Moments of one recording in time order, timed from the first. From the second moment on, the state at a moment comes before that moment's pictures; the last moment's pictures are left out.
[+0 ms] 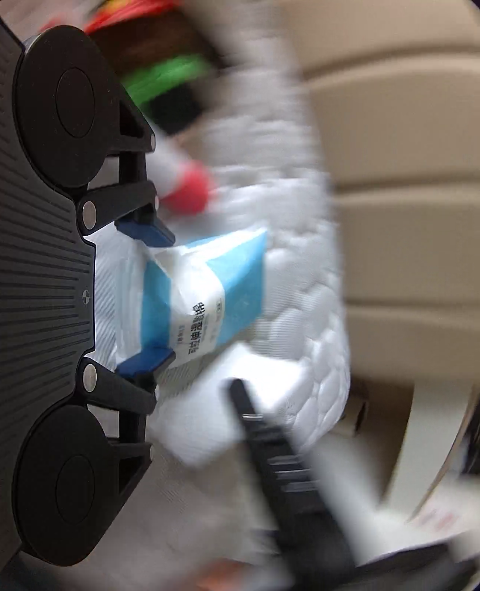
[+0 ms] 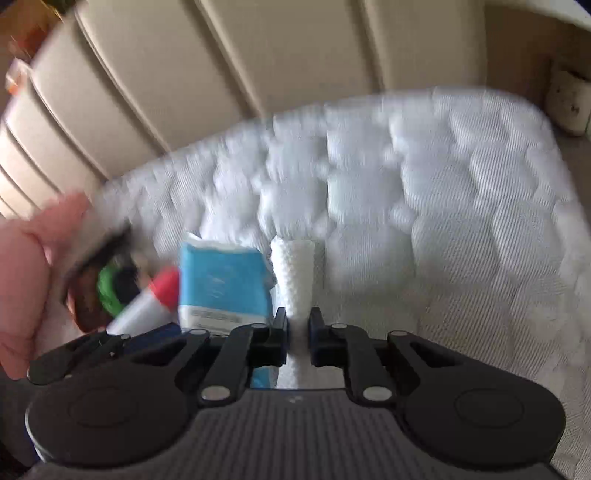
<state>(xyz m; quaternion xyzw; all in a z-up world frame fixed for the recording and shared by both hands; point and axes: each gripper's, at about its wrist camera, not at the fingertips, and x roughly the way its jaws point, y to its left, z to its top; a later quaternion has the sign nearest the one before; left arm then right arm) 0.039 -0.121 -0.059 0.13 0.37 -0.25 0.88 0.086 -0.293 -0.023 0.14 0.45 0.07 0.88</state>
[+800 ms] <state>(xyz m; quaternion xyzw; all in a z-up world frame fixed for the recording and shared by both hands) 0.040 -0.152 -0.057 0.14 0.35 -0.32 0.87 0.102 -0.301 -0.034 0.11 0.50 0.05 0.86</state>
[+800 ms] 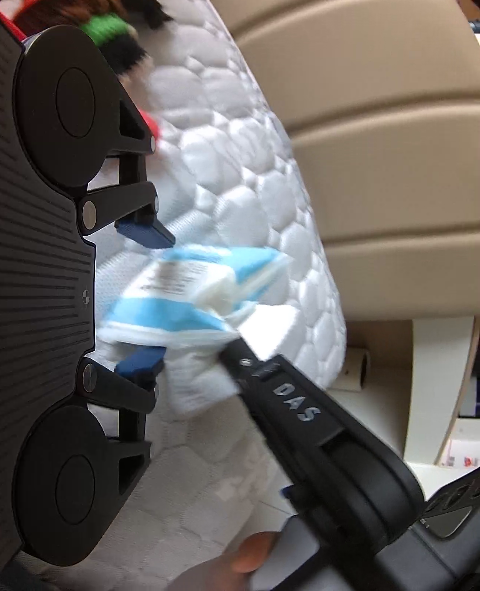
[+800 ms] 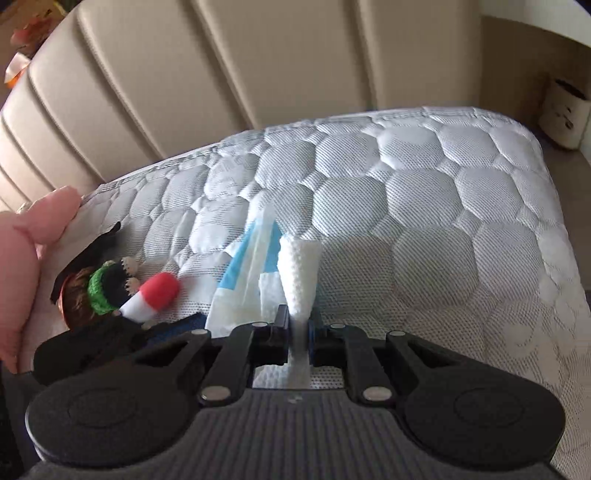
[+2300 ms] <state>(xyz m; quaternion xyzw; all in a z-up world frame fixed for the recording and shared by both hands) 0.019 -0.181 -0.041 0.29 0.27 -0.35 0.85 0.086 -0.348 -0.022 0.23 0.48 0.02 0.84</state>
